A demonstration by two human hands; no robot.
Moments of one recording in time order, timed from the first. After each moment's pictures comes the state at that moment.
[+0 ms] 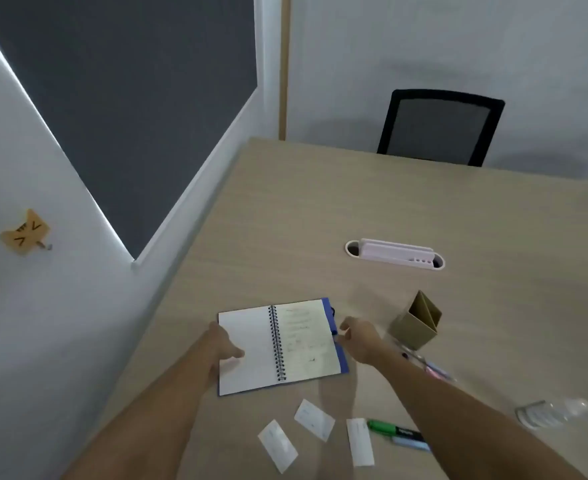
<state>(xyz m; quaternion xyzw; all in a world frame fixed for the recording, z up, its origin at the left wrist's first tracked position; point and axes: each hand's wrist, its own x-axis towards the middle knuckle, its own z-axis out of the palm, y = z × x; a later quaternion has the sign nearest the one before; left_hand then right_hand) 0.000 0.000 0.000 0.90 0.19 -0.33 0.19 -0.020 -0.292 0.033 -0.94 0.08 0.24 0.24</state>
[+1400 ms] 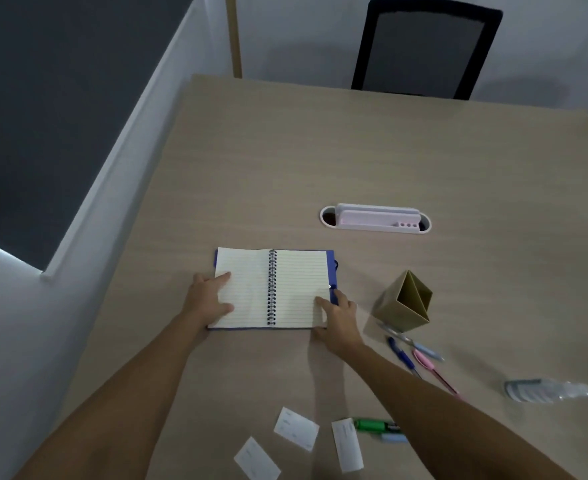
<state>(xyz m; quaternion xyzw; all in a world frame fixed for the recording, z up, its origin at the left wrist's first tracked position) 0.103 -0.034 -0.045 0.92 0.05 -0.24 0.29 0.013 -0.302 -0.031 -0.95 0.10 0.17 0.24</state>
